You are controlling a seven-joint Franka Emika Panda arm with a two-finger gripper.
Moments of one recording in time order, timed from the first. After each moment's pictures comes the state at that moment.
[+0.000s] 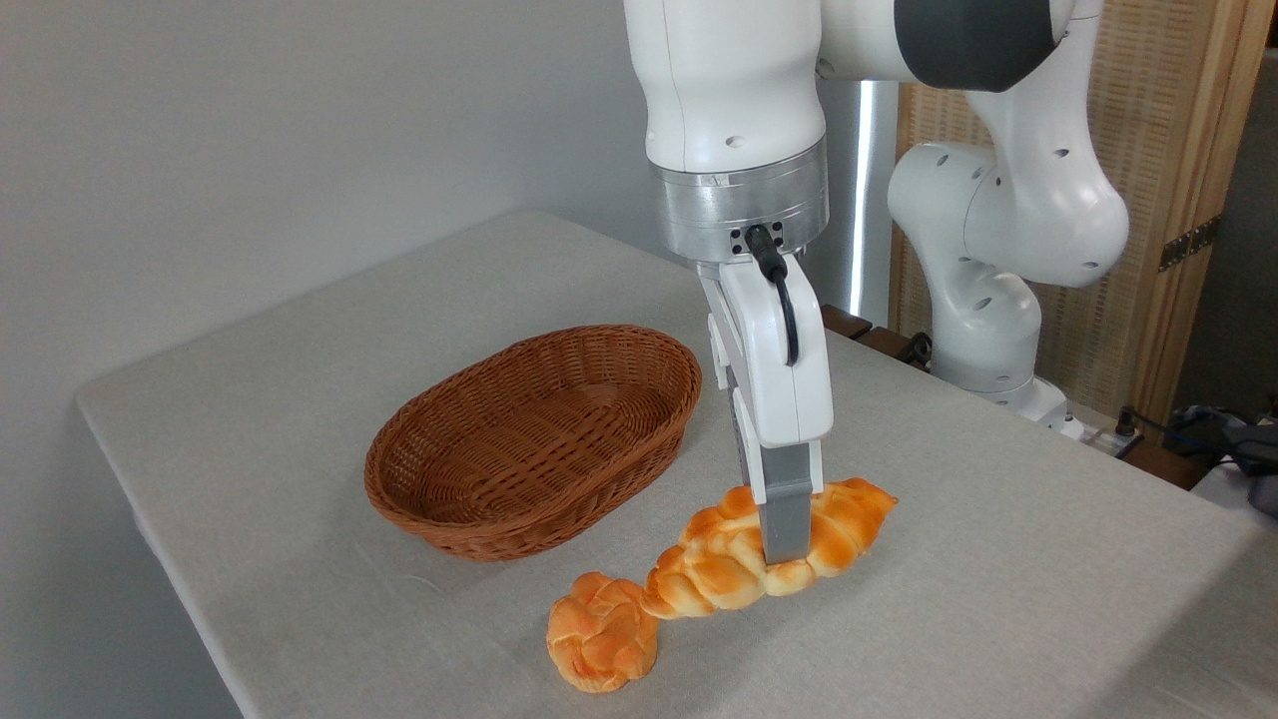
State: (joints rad) arm -0.05 -0.11 0.34 -1.89 0.08 1.79 1.63
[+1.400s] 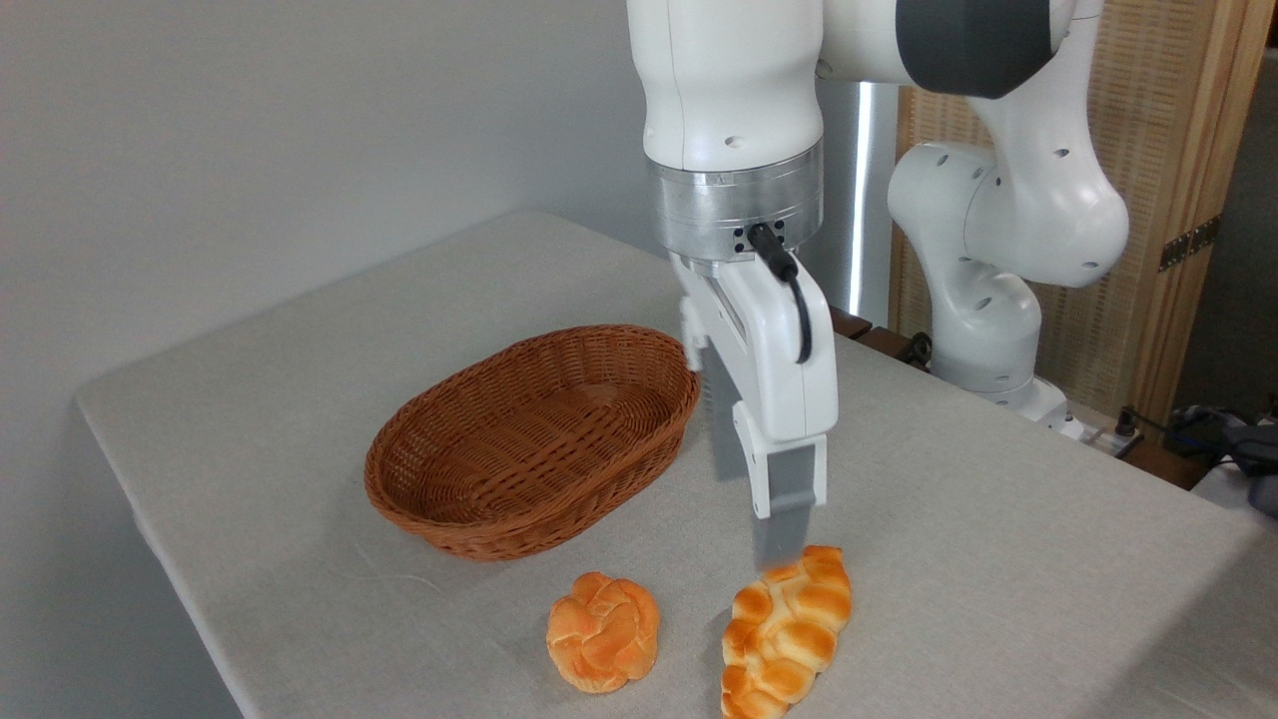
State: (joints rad) arm -0.05 -0.12 0.34 -1.89 0.01 1.79 1.51
